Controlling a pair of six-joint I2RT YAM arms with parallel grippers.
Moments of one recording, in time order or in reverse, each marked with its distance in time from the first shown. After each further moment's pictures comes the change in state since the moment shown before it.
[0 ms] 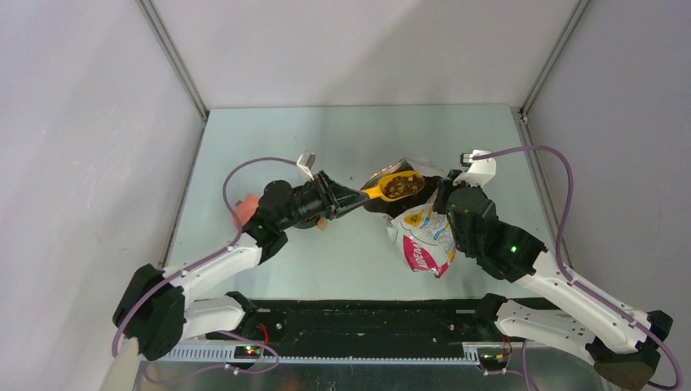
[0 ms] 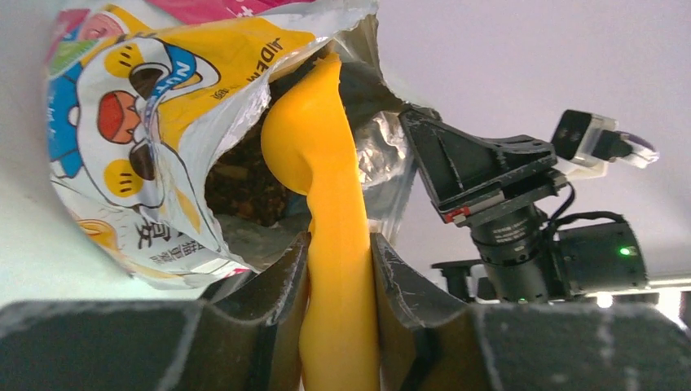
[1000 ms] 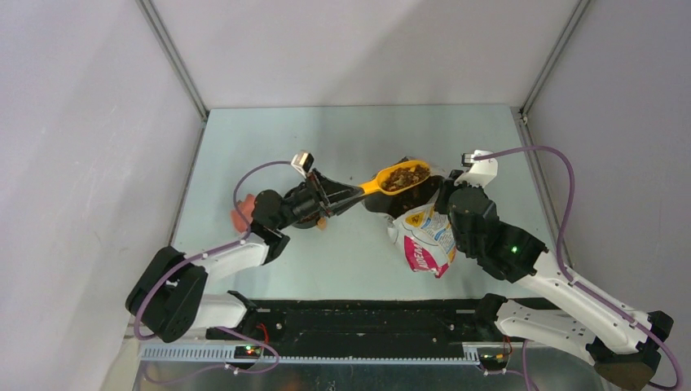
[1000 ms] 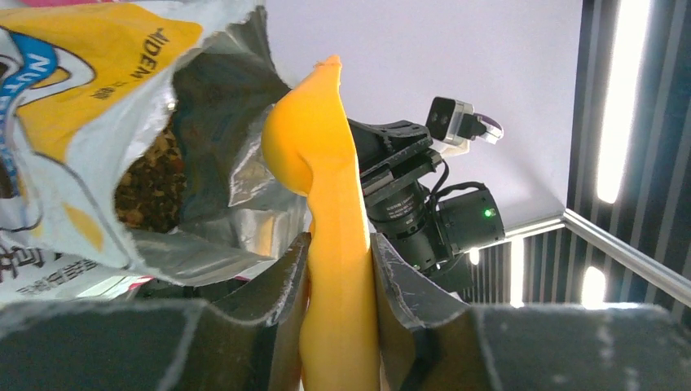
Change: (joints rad) left arm 0.057 0.146 -0.108 0.588 0.150 -0.342; right arm 0.000 -0.005 0.000 -0.006 0.016 0.000
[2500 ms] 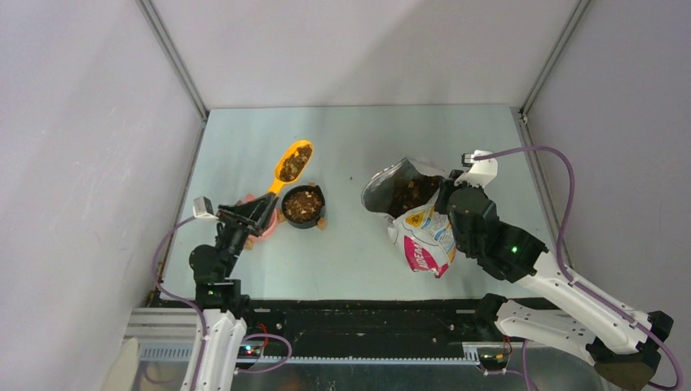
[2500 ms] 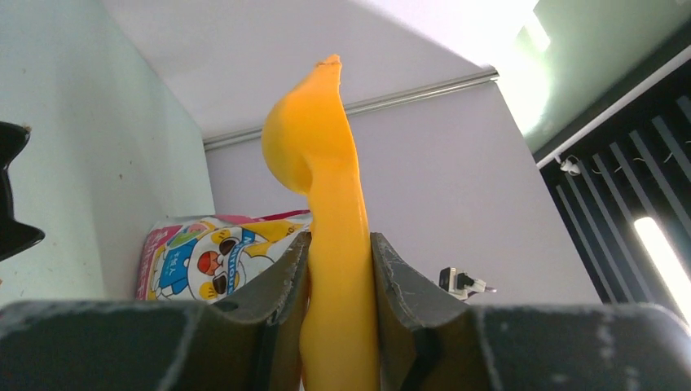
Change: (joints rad) left arm 0.629 -0.957 -0.389 -0.582 -0.121 0.022; right arm 0.000 0.000 0.000 -0.001 0.001 -0.001
